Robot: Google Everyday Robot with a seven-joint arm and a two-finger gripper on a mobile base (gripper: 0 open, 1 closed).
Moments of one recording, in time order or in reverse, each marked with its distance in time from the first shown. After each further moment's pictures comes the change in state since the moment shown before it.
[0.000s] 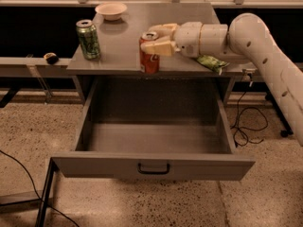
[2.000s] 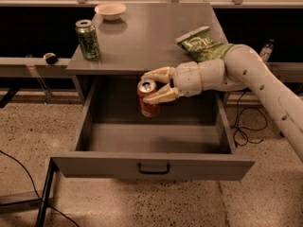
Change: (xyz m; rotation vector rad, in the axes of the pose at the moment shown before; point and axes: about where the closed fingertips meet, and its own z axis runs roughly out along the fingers) arm 0.077 0.130 -0.023 -0.367 0.011 -0.193
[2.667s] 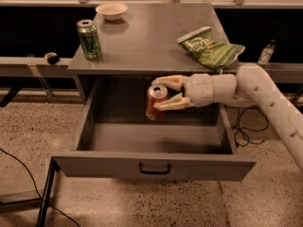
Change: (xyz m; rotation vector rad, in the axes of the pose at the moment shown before) arm 0.013 0.019 -0.025 0.044 -0.156 -0.077
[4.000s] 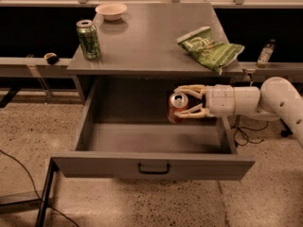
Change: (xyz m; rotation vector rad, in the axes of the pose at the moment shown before) arm 0.033 0.018 -0.063 0.113 0.135 -0.111
